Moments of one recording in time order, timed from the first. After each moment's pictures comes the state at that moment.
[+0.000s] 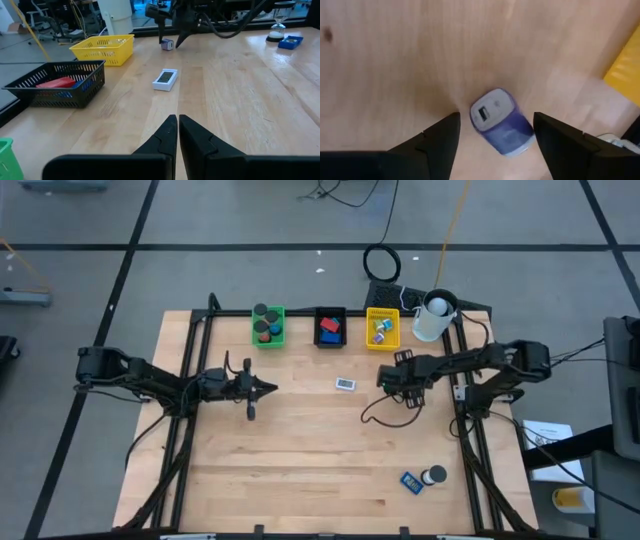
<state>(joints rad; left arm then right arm) 0.11 1.24 0.02 1.02 -0.03 0.10 -0.19 1.50 0.71 -0.80 0.42 -0.41</state>
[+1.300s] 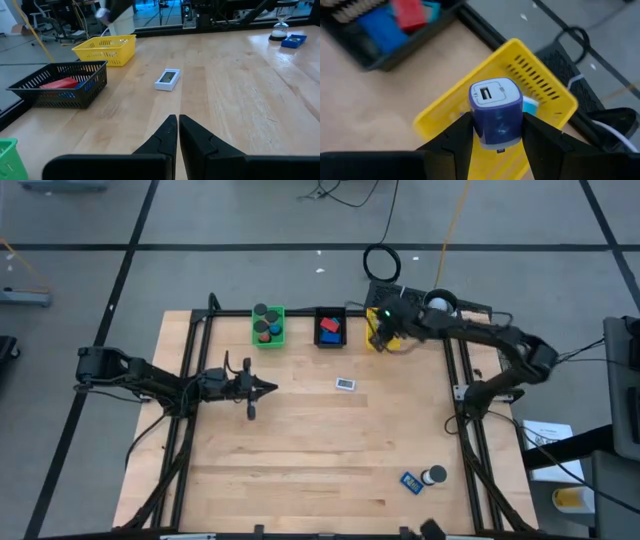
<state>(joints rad) 0.11 1.24 0.02 1.02 -0.04 0.11 -0.60 1.45 0.99 -0.47 0.26 0.08</state>
